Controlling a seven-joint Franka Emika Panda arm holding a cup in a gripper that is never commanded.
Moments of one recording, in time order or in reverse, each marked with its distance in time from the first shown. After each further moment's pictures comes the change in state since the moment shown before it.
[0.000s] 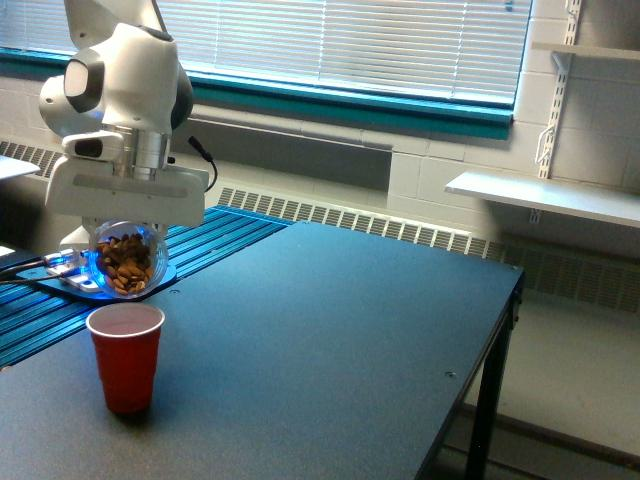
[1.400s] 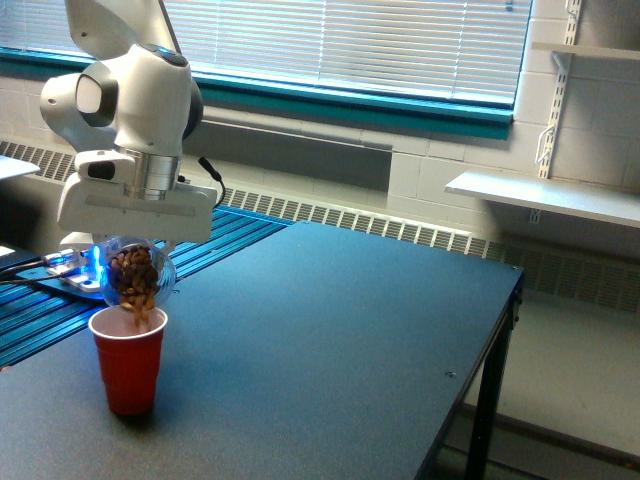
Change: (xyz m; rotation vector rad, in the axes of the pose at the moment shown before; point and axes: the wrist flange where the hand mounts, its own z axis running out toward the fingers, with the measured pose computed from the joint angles) arm -0.018 -0.008 0.023 -0.085 -0.068 -0.018
